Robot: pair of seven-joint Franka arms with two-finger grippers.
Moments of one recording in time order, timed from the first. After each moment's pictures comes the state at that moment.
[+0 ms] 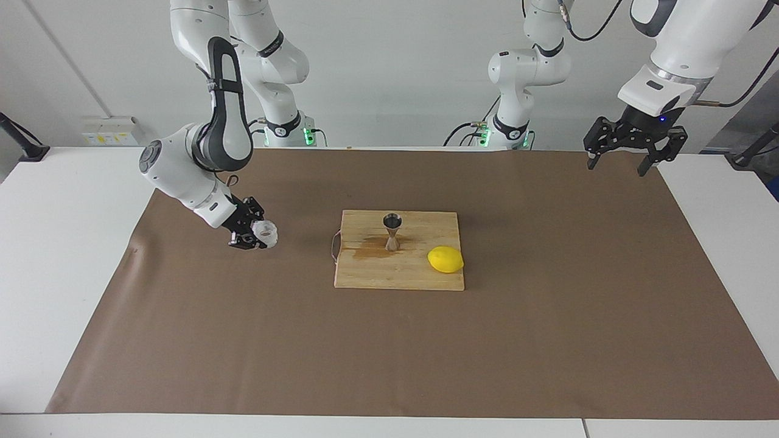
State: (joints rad) left arm -0.02 -0.02 -0.07 -1.55 0.00 1.61 0.17; right arm -0.17 0.13 0.08 -2.25 0.53 2.23 -1.94
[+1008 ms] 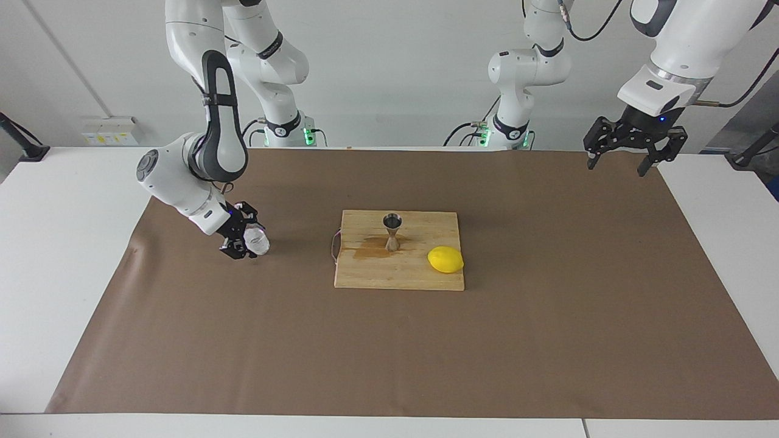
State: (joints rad) left arm -0.02 -0.02 -0.07 -1.55 0.00 1.61 0.18; right arm -0.20 0.17 0.08 -2.25 0.53 2.28 -1.98
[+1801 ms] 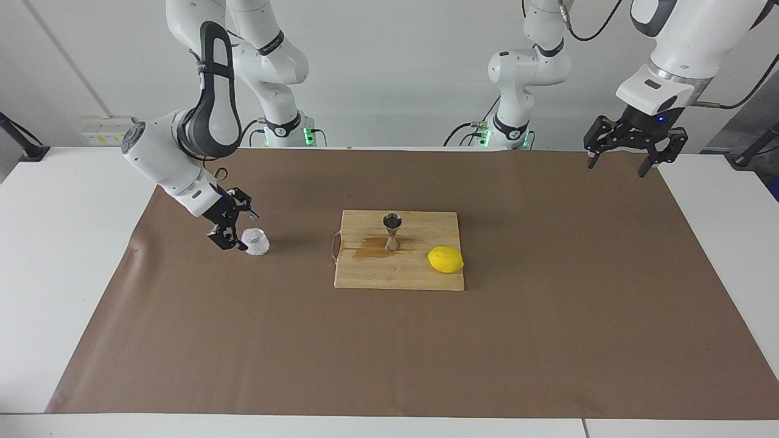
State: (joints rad) left arm -0.02 -0.02 -0.07 -1.55 0.00 1.61 0.23; right arm -0.20 0.03 0.08 -2.22 0.53 2.21 -1.88
